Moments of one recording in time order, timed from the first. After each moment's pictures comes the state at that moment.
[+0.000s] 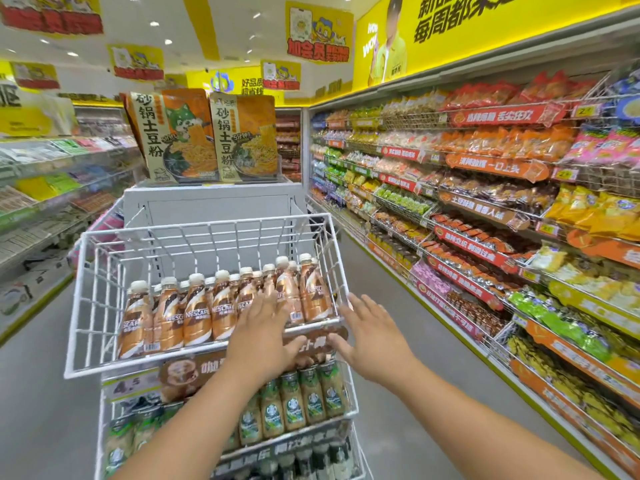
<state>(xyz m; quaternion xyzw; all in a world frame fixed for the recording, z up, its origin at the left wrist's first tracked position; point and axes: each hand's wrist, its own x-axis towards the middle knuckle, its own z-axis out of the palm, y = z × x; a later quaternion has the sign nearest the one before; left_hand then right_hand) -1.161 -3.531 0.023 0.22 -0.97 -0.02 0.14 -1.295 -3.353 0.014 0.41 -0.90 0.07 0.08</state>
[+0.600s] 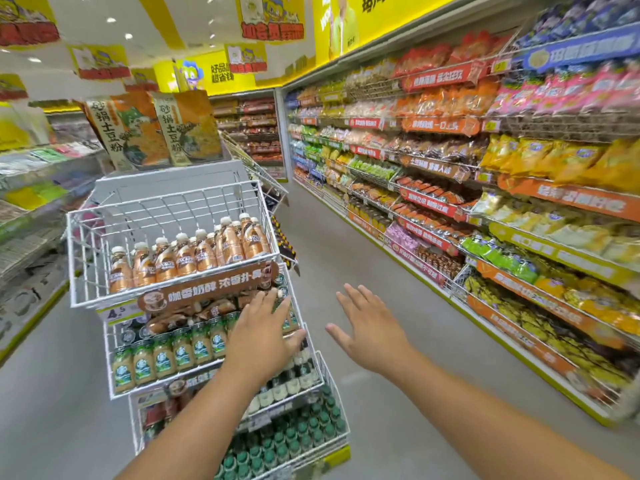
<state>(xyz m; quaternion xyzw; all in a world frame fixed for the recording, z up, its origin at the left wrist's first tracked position) -1.060 -3.256 0.017 0.19 -0.98 0.00 0.11 -1.182 -3.076 0.001 0.40 -0.91 0.11 0.04</state>
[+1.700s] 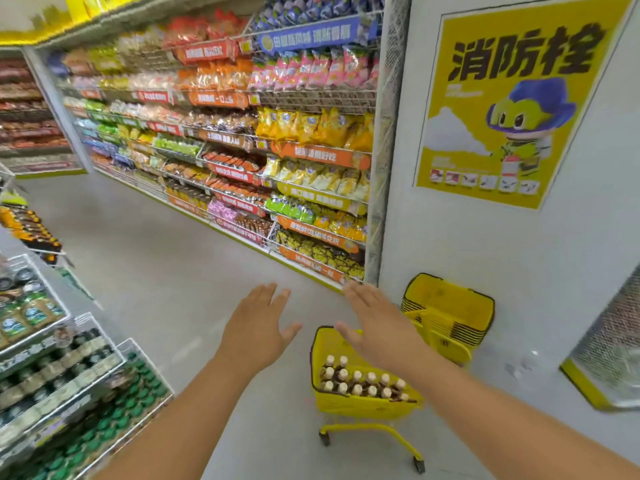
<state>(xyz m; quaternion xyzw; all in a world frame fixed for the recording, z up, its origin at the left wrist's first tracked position) -1.024 -2.743 -0.041 -0.12 -0.99 -0.07 0.09 -1.011 -2.499 -0.044 0.15 -0.98 0.12 0.05</state>
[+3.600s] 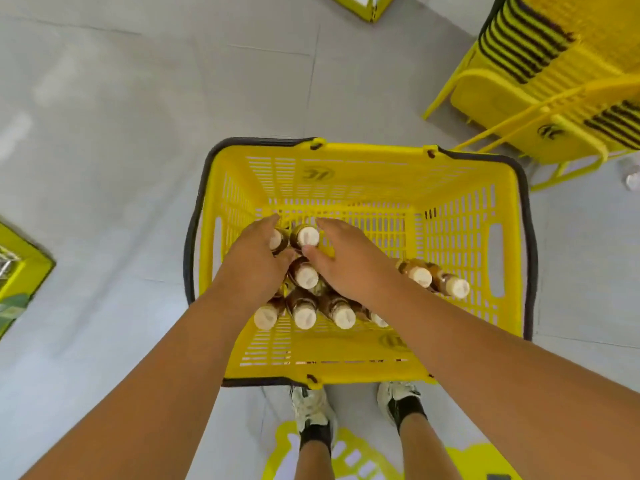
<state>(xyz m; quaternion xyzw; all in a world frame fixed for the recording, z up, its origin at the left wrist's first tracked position) -1.410 -2.600 -0.685 0.09 -0.91 -0.29 -0.27 -1.405 -2.427 -0.697 0.01 -0.89 0.33 -0.32</state>
